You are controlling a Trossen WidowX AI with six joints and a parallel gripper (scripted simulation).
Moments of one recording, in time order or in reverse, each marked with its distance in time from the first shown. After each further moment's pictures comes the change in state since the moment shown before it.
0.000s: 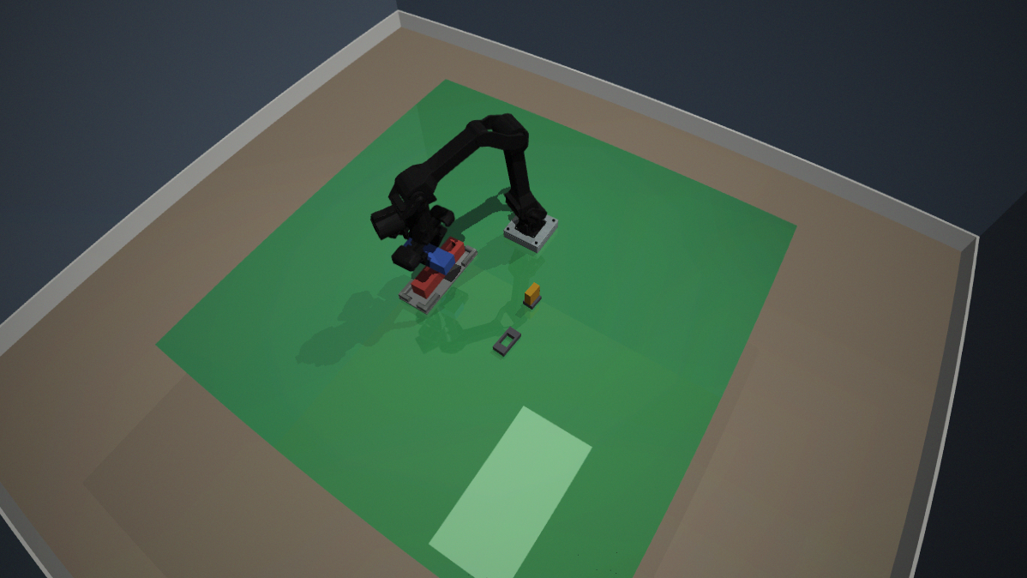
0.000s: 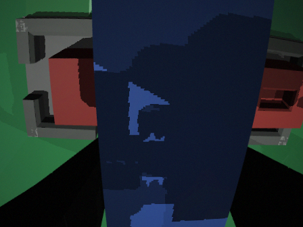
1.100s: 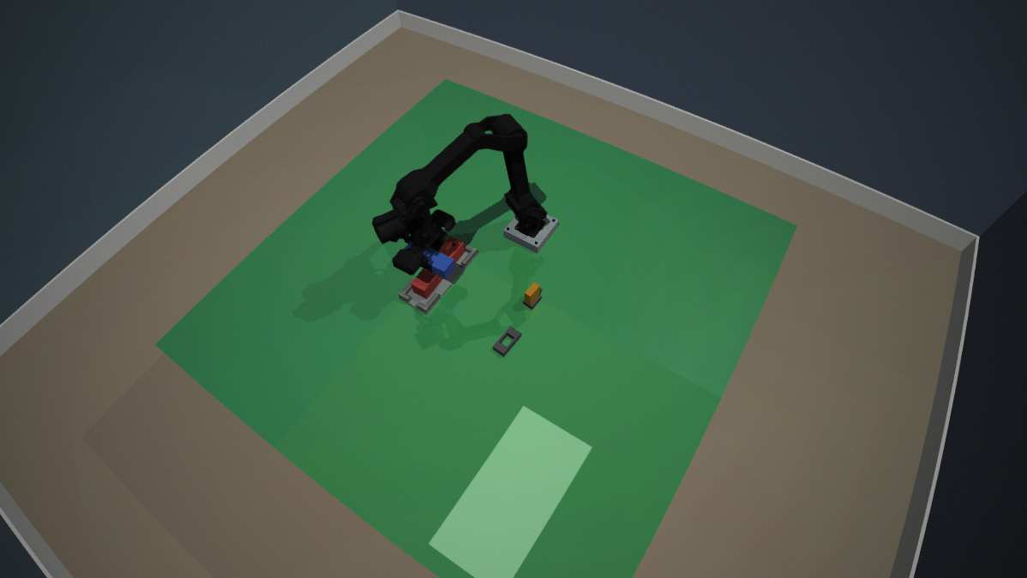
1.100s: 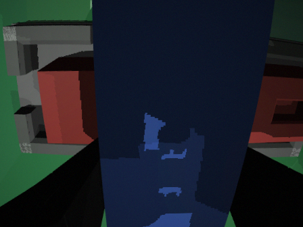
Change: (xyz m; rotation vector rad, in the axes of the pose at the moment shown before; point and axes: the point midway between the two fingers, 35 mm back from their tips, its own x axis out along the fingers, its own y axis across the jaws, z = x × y) arm 0.018 -0.001 0.002 0.018 -0.002 0.005
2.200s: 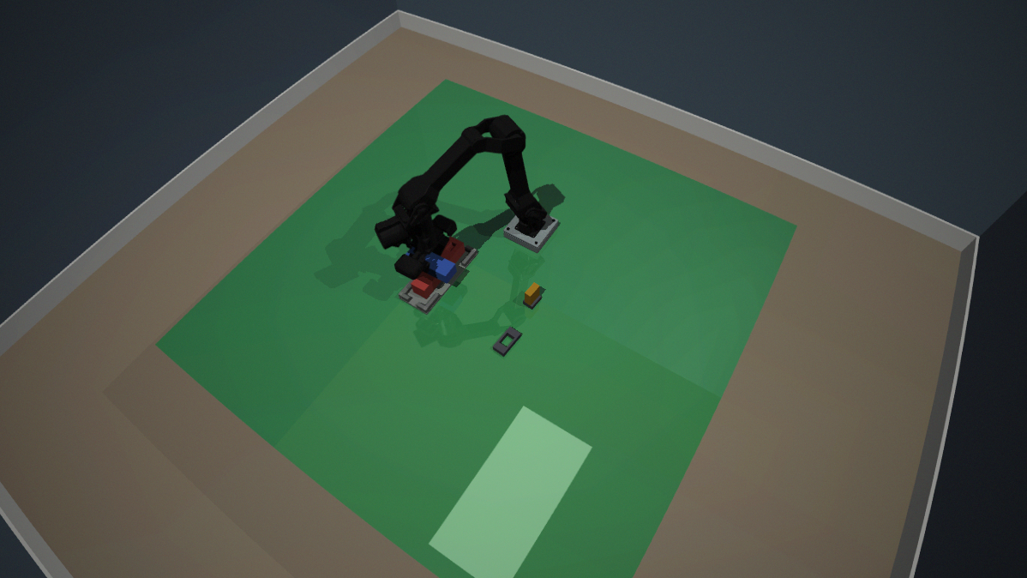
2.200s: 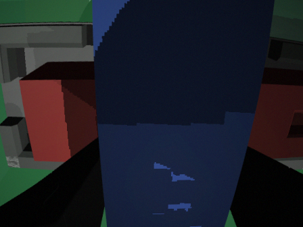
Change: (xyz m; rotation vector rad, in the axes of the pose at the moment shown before) arm 0.020 -0.001 -0.001 0.000 0.002 -0.003
